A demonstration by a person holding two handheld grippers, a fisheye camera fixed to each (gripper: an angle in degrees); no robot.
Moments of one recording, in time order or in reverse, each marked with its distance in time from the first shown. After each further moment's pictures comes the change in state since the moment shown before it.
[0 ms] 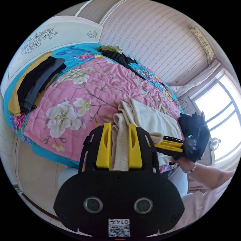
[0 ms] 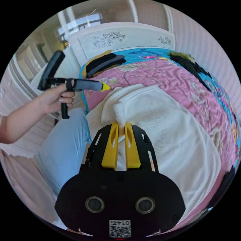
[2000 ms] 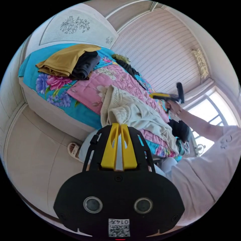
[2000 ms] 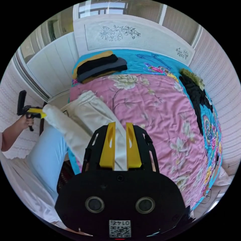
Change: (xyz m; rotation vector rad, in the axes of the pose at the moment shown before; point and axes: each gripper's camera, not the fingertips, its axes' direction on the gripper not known) left arm -0.190 0.158 -0.257 0.101 0.169 -0.114; right arm 0.033 -0.256 0.147 -0.153 0.180 -0.298
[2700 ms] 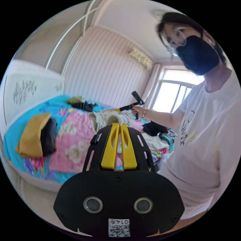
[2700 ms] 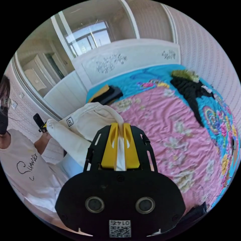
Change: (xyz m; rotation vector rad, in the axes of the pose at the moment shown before) left arm 0.129 -0.020 -0.062 0.369 0.209 0.590; right arm 0.091 0.011 -0.137 0.259 -0.223 0.192
